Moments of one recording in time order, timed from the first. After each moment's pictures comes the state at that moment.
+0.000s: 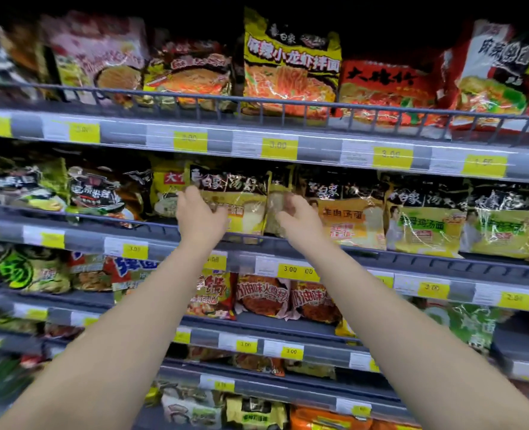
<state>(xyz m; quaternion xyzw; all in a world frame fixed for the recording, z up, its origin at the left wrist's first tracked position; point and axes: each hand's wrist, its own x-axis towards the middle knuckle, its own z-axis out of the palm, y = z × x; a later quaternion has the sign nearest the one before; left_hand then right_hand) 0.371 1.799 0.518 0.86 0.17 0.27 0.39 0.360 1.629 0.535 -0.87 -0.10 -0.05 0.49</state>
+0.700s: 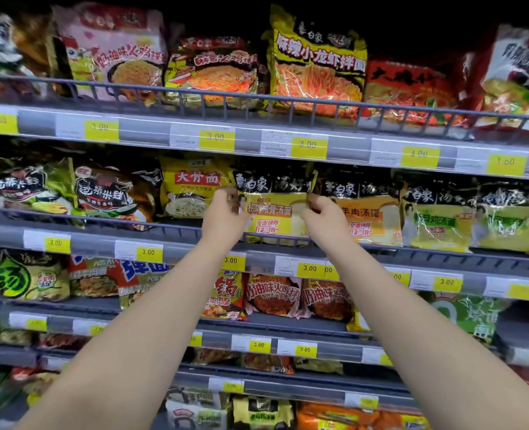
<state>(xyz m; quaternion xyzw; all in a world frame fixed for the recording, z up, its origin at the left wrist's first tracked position) 0.387 1.813 0.509 0.83 0.06 0.18 0.53 0.362 1.640 0.531 -0.87 -0.02 -0.11 0.49</state>
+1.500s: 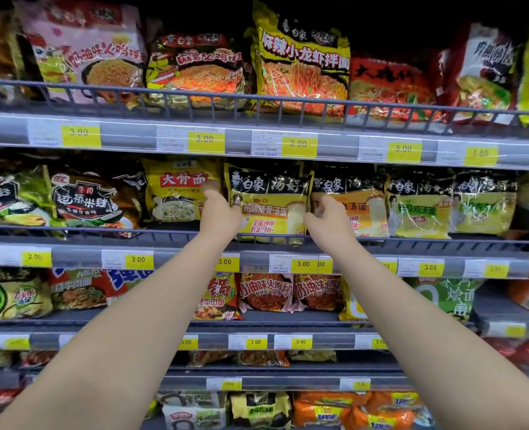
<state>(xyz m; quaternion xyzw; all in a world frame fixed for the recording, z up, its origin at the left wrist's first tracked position) 0.392 1.807 0.524 0.84 0.07 0.16 0.51 0.363 1.626 0.525 -0.90 0.02 -0.15 0.41</state>
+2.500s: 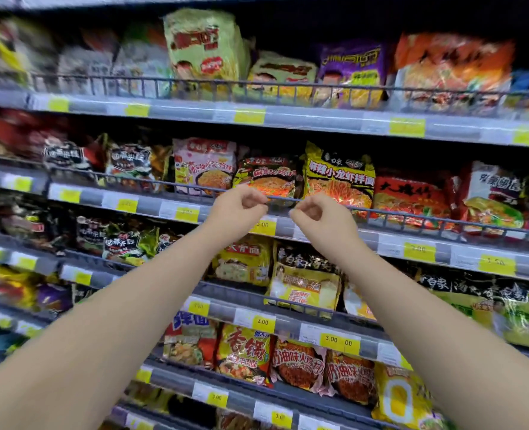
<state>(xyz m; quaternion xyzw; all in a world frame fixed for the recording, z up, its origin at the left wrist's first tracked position) 0.288 1.858 0.675 0.85 -0.06 0.30 0.42 0.286 1.683 0.678 -0.85 -0.23 -0.24 0.41</state>
